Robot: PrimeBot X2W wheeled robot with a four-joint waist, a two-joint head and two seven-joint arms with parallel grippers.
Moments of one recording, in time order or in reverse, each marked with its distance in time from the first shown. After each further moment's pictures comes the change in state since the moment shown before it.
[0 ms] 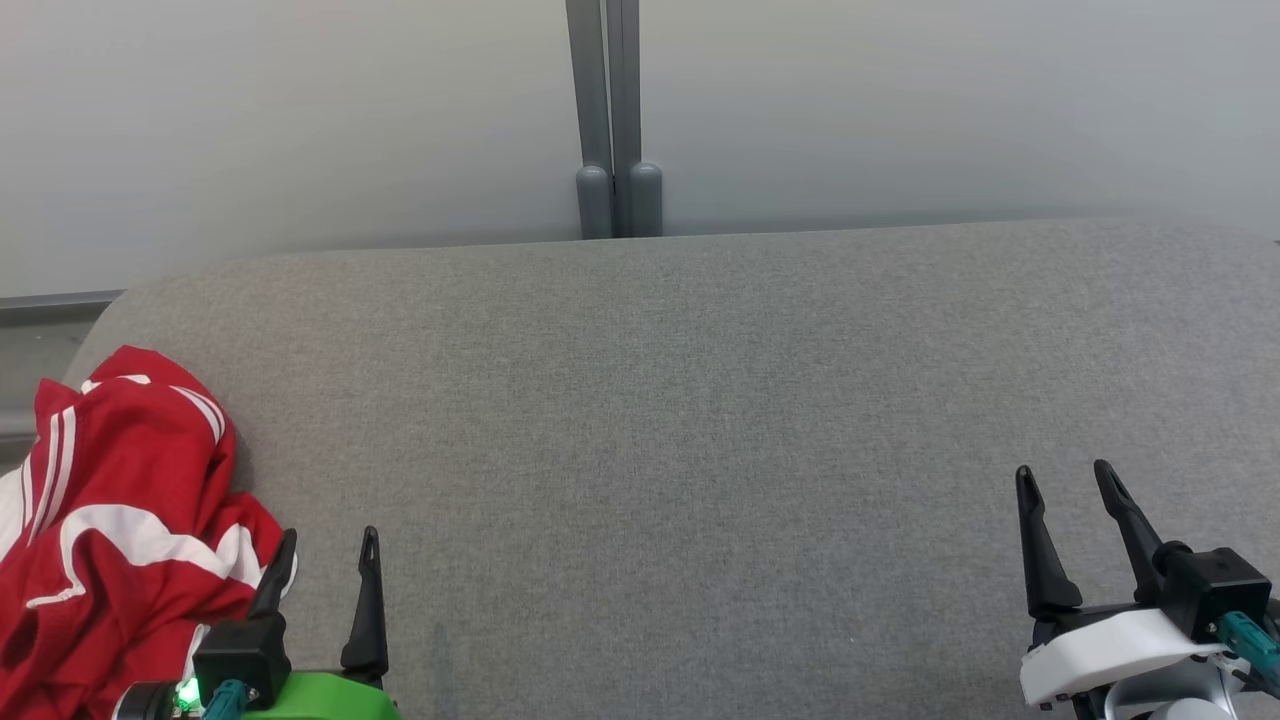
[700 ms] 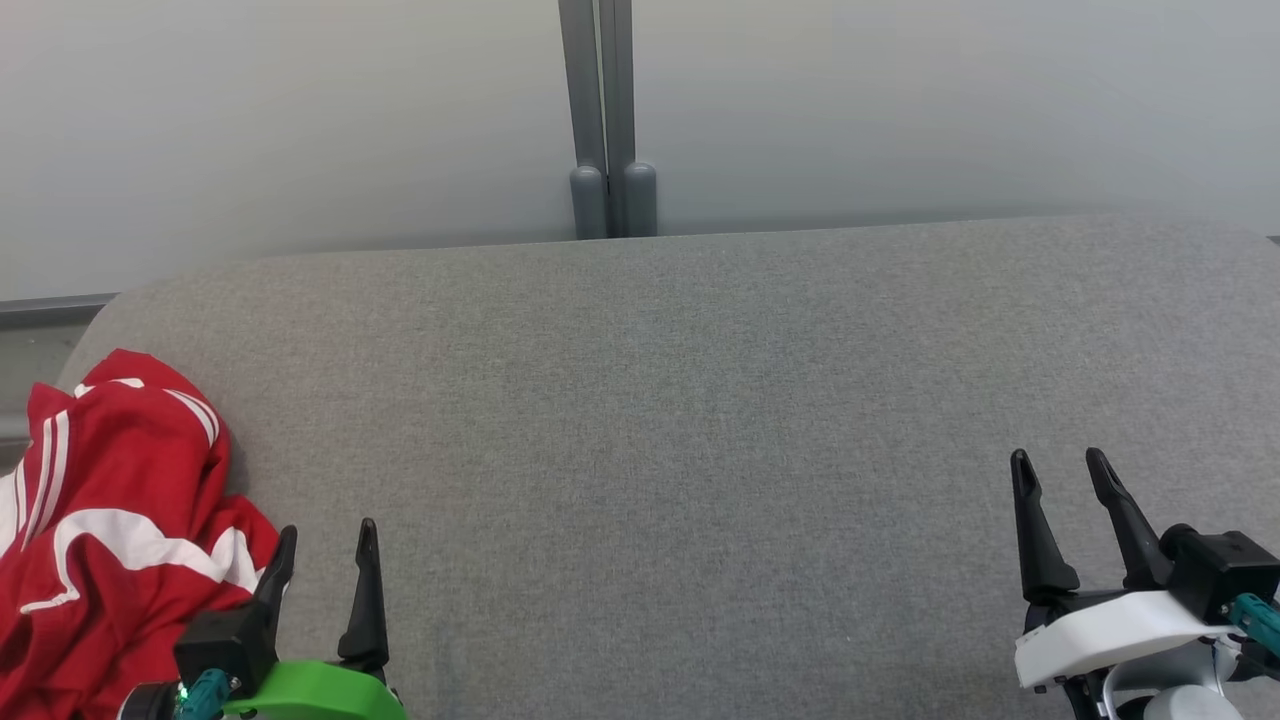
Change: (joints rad) left arm -0.002 0.014 -0.027 -0.032 -0.128 0.012 0.039; right arm -0.015 -0.004 0.025 -0.026 0.116 0.000 0.039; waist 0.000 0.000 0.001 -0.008
